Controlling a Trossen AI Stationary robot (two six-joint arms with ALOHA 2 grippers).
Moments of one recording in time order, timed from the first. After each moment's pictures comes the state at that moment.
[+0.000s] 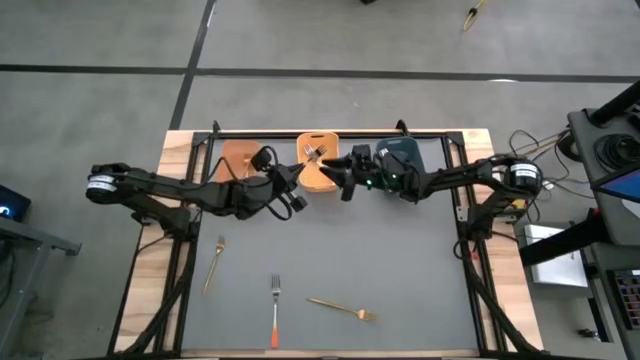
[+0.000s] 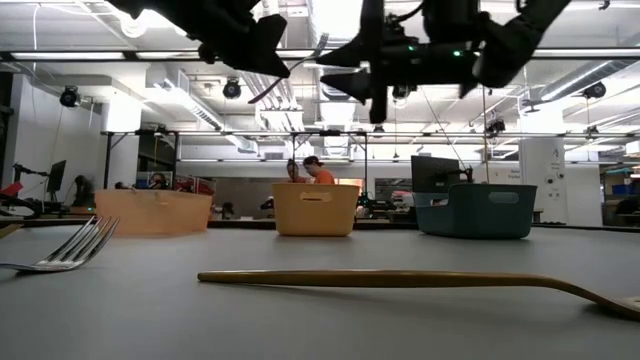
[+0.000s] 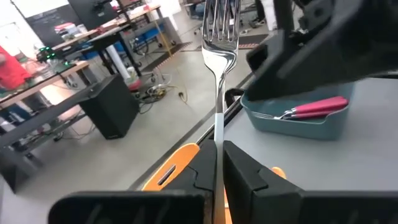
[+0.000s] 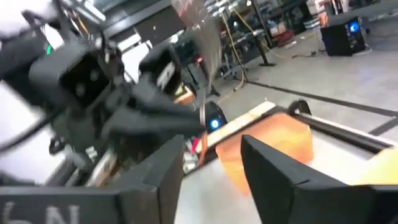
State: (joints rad) left arm -0.03 1.33 0.83 0.22 -0.80 0.10; right arm -0.23 1.60 0.80 0.93 -0.03 0.47
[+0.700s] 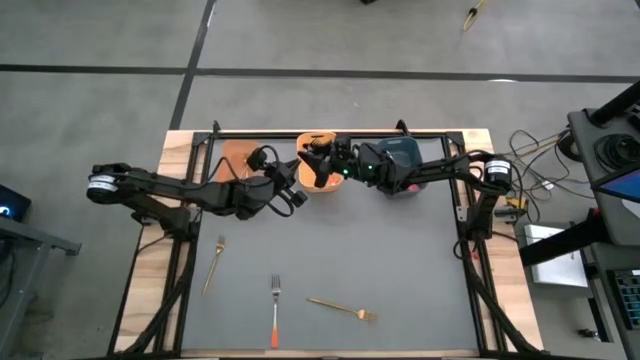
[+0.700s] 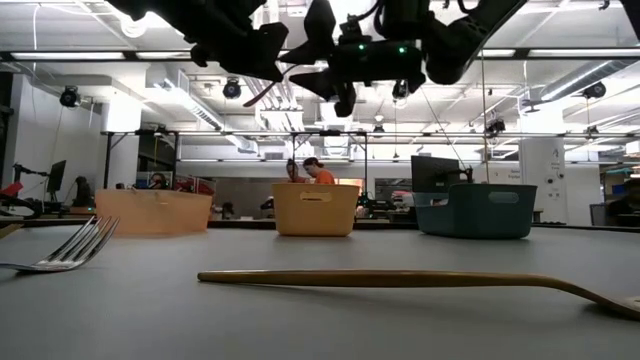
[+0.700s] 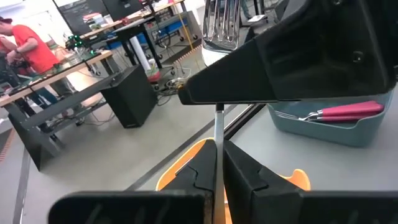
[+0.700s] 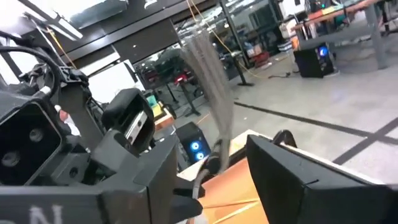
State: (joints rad) left arm -0.02 1.33 0.83 0.21 -0.90 0.04; right arm -0.25 1.80 1.09 0.86 0.08 0.43
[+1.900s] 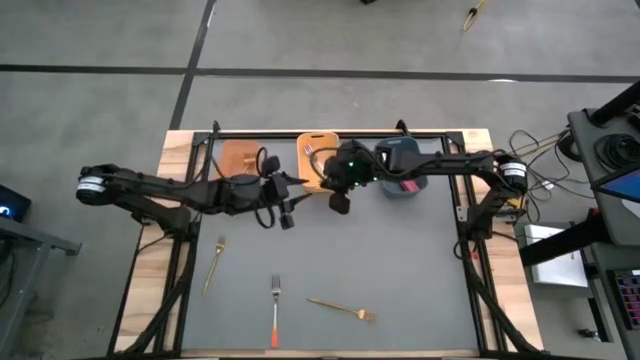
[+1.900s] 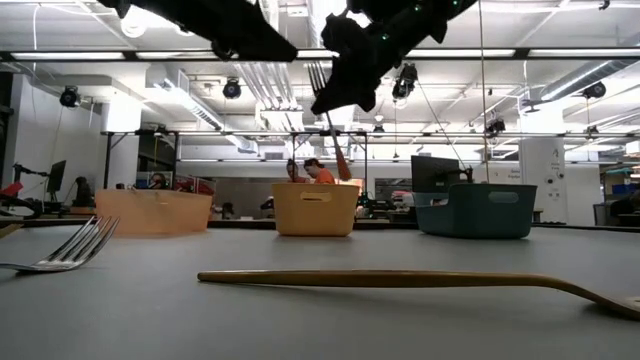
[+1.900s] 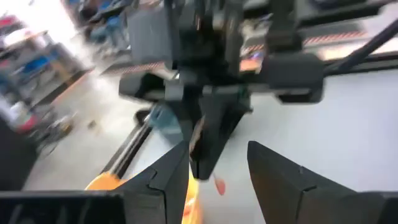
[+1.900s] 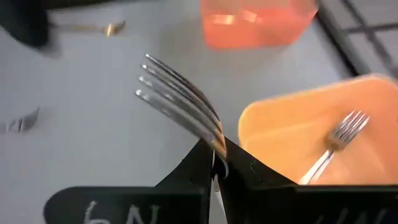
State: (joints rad) left arm -0.02 1.22 0.78 0.19 -0.36 0.17; right arm -0.22 1.68 1.34 -0.35 -0.11 -0.02
